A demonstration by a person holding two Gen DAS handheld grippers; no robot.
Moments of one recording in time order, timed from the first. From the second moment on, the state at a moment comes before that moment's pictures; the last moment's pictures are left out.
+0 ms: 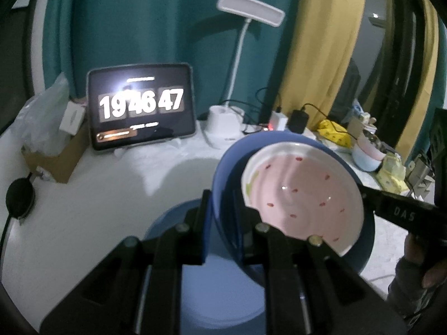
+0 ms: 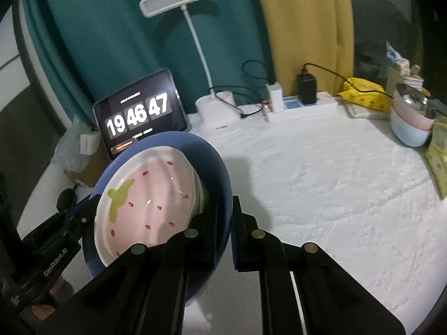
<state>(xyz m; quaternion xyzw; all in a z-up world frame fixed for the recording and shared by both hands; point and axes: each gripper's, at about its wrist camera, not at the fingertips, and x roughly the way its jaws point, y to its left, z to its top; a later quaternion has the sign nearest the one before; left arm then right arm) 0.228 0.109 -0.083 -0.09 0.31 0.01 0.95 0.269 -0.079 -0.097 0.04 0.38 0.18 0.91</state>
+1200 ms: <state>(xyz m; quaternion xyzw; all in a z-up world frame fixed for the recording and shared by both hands) 0.235 0.132 -0.105 -0.05 0.34 0.05 0.94 0.291 -0.047 -0.133 0.02 0.42 0.18 0.89</state>
